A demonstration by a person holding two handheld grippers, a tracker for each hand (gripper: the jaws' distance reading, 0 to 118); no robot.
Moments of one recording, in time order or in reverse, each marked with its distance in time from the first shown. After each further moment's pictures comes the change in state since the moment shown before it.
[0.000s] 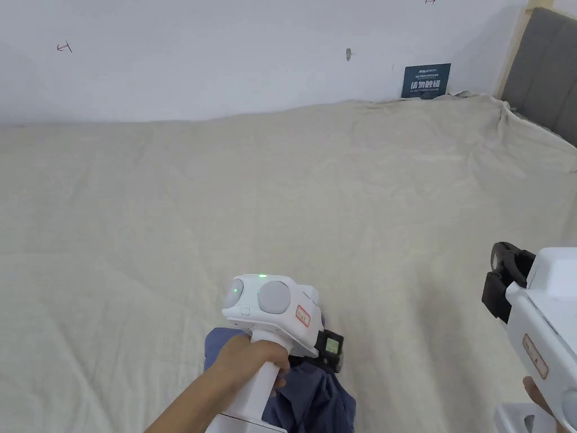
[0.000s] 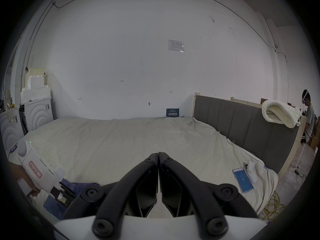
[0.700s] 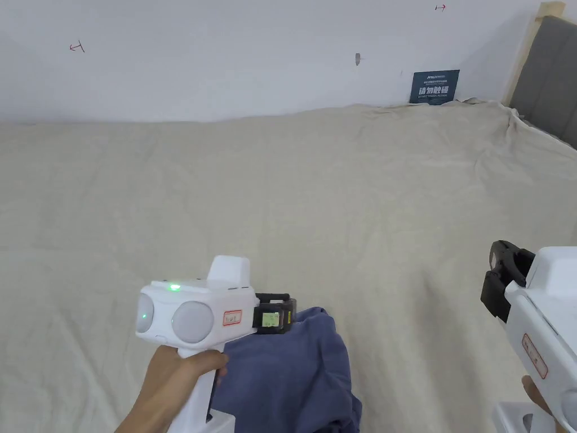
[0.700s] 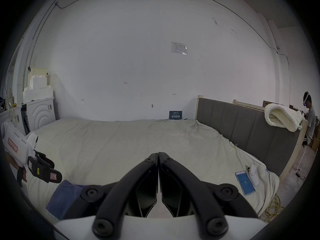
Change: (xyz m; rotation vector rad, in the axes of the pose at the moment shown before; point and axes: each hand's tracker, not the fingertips) left arm -0.050 -0.050 0.102 0.510 0.222 -0.031; right arm -0.017 0.012 0.004 0.019 0.023 0.011
